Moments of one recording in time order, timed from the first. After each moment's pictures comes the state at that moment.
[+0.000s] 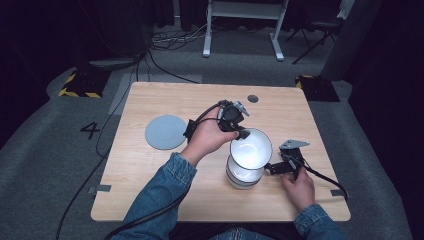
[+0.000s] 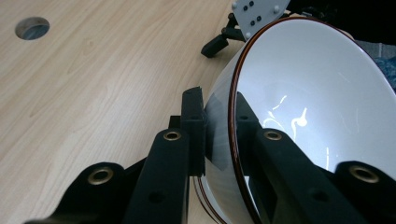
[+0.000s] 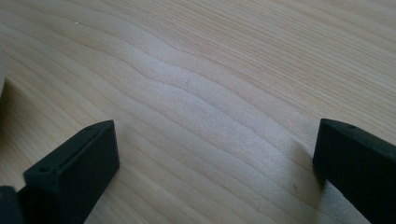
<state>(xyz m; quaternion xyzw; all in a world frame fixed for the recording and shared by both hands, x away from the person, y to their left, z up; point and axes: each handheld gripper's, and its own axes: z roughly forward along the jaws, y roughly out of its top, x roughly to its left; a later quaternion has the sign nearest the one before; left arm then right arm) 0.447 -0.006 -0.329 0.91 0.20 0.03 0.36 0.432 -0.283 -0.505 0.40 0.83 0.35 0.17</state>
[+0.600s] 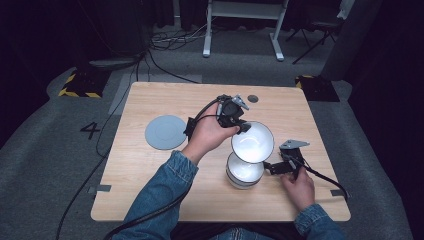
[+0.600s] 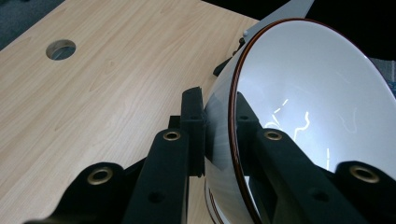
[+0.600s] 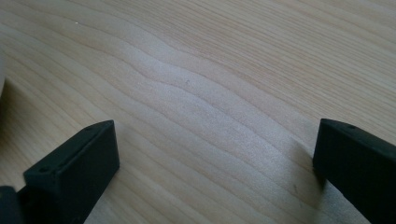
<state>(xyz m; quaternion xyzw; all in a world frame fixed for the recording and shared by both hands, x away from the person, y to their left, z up) 0.449 -0.003 -0.319 0.90 0.22 0.05 0.38 0.433 -0.283 -0.505 0.40 0.83 0.35 0.17</state>
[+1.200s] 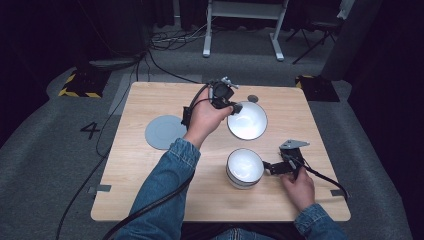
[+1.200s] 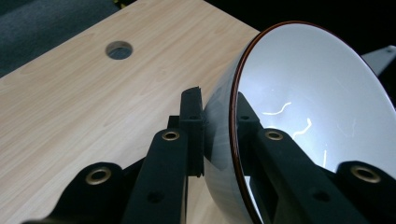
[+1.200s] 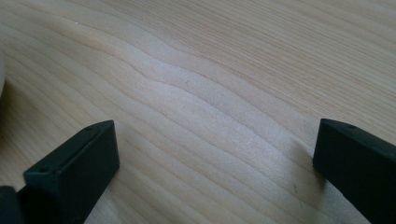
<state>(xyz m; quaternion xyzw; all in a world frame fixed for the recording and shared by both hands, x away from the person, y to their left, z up) 0.498 0.018 -0.312 0.85 0.32 0.07 0.40 0.433 -0.284 -0.505 0.40 0.83 0.34 0.18</state>
